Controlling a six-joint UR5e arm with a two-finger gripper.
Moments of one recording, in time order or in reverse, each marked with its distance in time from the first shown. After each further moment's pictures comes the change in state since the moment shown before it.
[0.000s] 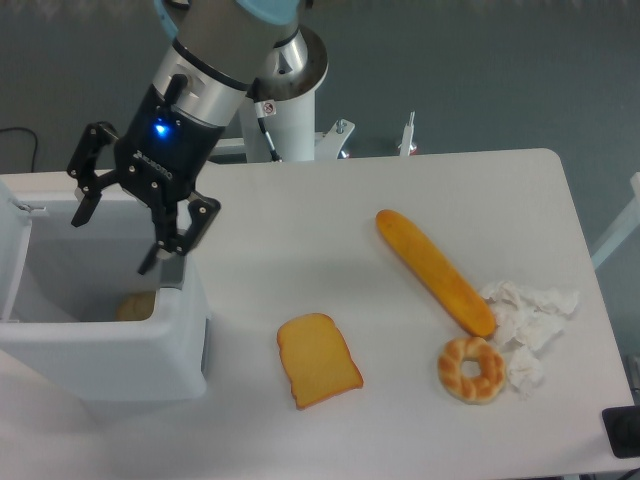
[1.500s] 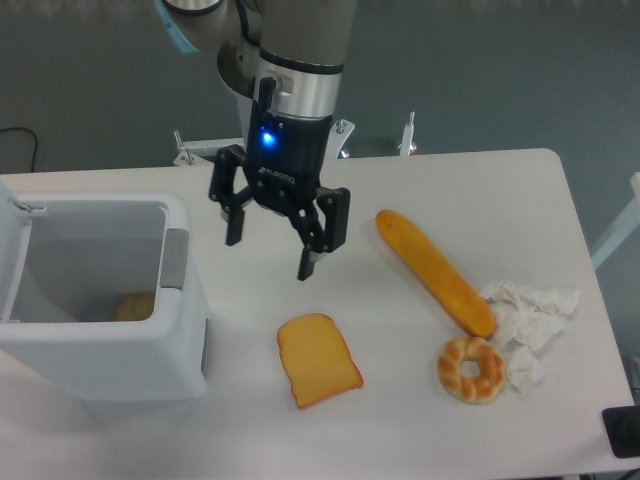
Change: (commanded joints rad) arm 0.077 0.023 -0.024 0.000 0.512 0.365
